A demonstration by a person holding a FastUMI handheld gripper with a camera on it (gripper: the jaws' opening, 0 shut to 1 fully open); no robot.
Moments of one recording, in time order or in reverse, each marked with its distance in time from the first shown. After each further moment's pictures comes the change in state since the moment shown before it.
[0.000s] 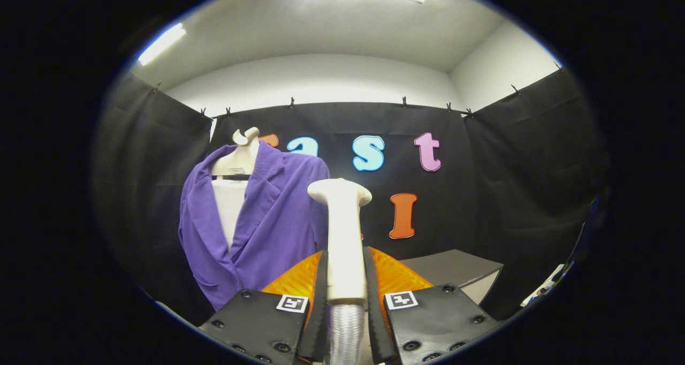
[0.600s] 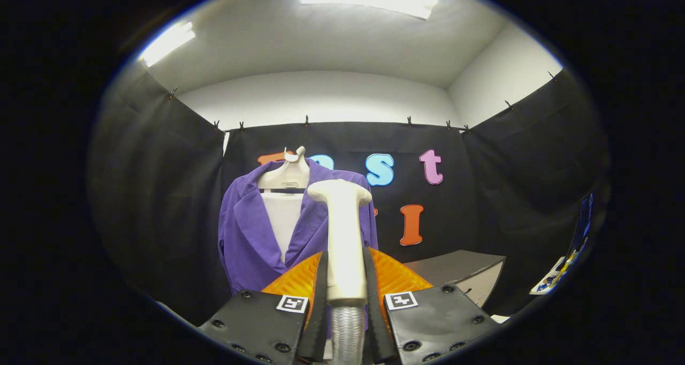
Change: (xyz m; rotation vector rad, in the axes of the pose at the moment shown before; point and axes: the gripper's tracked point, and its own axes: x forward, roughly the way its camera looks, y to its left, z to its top) arm -0.077 0.113 -0.001 0.028 -0.086 -0.029
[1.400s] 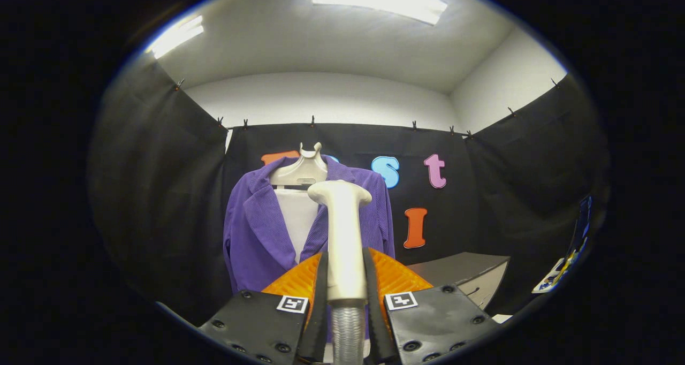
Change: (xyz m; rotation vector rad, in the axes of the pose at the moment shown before) arm 0.022 0.040 -0.017 -0.054 -0.020 -0.022
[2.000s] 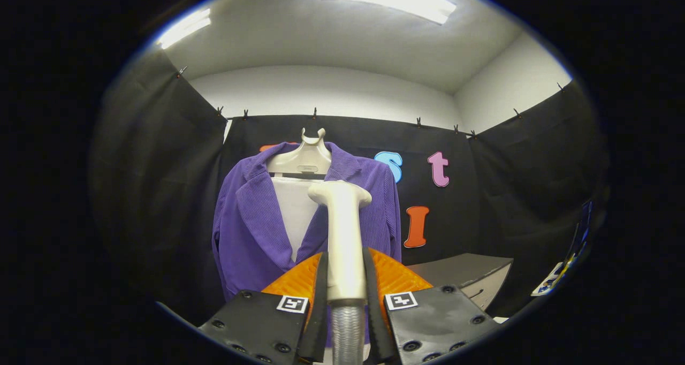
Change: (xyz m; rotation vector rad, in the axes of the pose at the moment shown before) arm 0.038 0.012 -0.021 -0.030 0.018 -0.011
